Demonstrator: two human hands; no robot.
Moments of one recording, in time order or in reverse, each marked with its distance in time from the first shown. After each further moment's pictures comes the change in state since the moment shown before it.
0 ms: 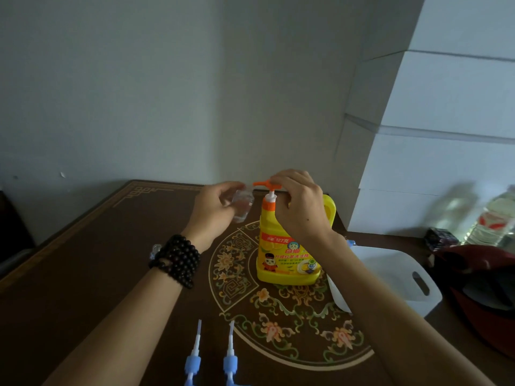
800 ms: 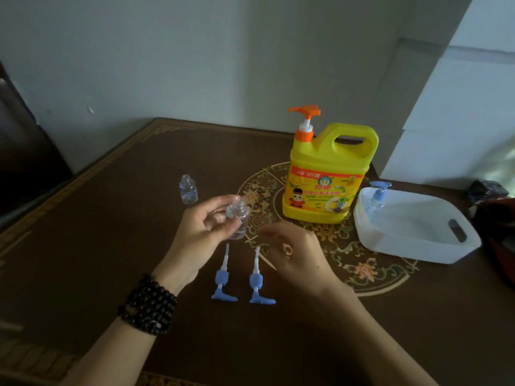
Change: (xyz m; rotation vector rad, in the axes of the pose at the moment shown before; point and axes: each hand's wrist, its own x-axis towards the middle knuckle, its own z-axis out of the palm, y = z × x) left_hand -0.155 -0.056 -0.038 -0.232 -0.019 -0.231; right_hand -0.170 -0.055 0.012 0.441 -0.522 0.226
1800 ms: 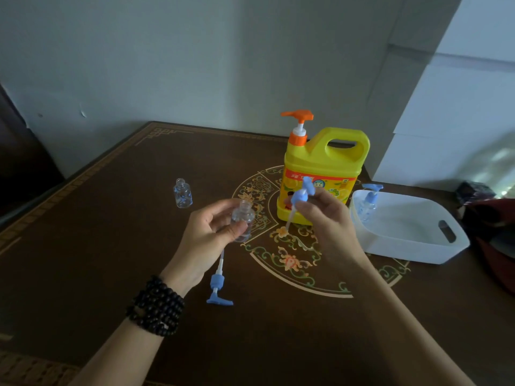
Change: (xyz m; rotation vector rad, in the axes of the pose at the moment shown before) left_hand 0.003 -0.002 0.012 -0.013 -0.056 0.024; right_hand 0.020 -0.003 -0.053 0.655 0.202 0.272
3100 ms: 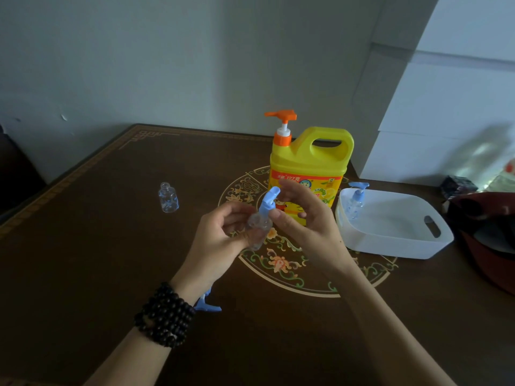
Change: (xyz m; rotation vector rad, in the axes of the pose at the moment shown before) left_hand 0.001 0.010 0.037 0.040 -0.049 0.042; right_hand -0.004 0.000 0.000 -0.284 -0.048 -0.102
